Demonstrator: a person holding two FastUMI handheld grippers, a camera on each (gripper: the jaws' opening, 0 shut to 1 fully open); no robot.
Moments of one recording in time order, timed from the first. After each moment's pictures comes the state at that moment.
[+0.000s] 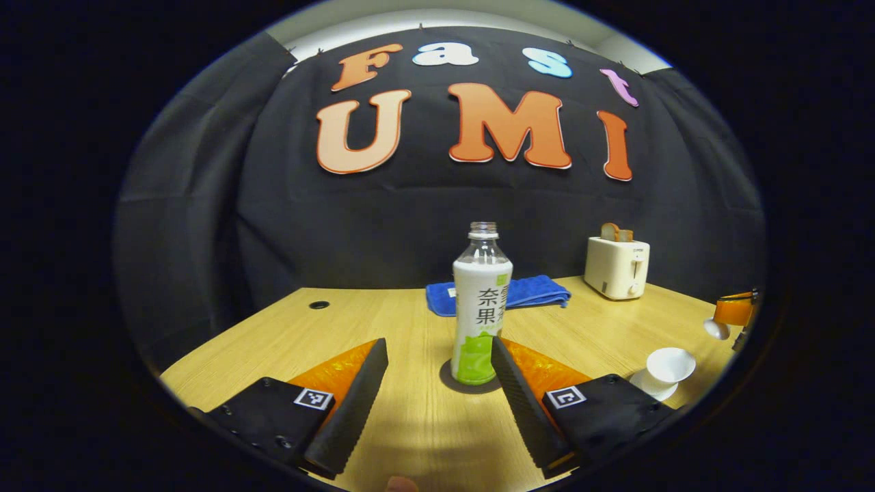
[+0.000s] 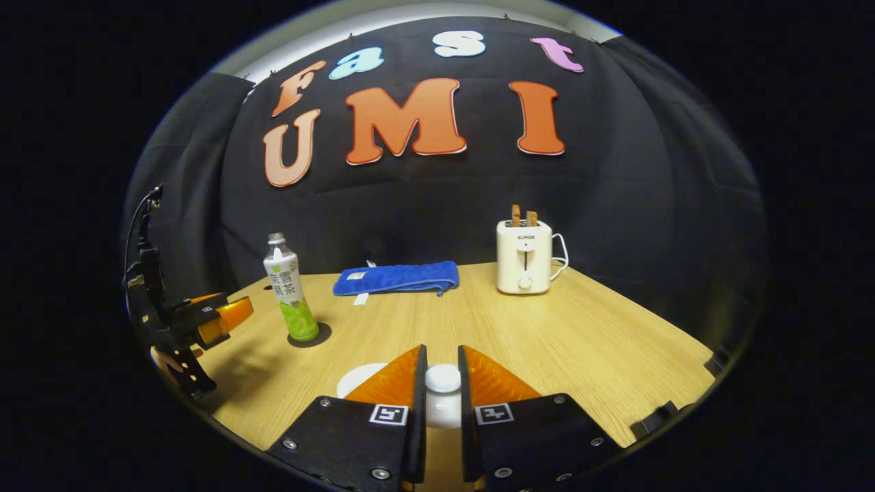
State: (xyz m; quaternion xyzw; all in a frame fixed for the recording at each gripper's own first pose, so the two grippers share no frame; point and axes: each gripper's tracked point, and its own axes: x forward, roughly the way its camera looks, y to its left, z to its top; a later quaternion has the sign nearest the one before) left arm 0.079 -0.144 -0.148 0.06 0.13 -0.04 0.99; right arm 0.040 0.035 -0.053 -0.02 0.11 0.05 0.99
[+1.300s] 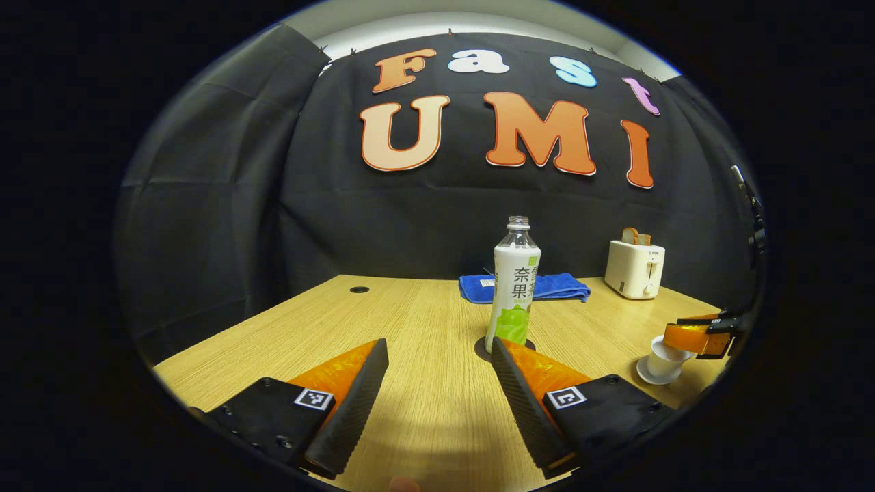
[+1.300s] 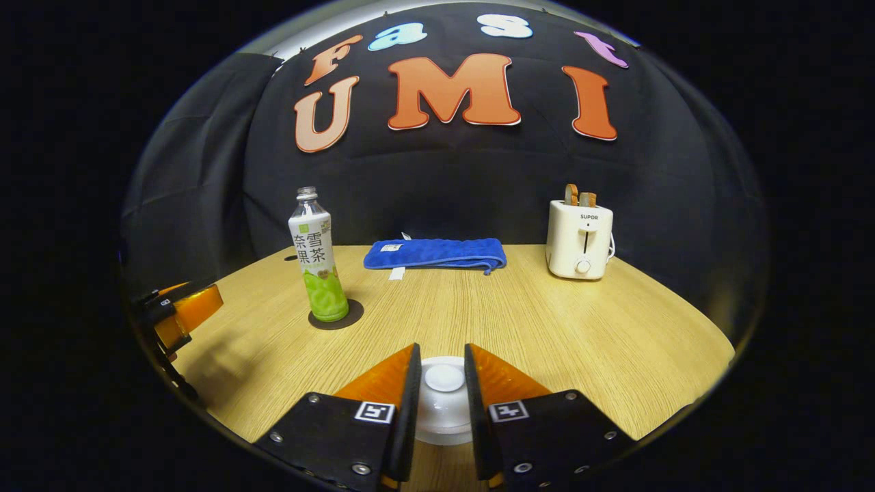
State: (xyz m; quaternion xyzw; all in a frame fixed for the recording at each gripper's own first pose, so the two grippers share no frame) left arm 0.054 -0.124 -0.149 0.04 0.13 0.00 0.99; right arm 0.061 0.090 -0.103 -0.05 0.16 0.09 0.98
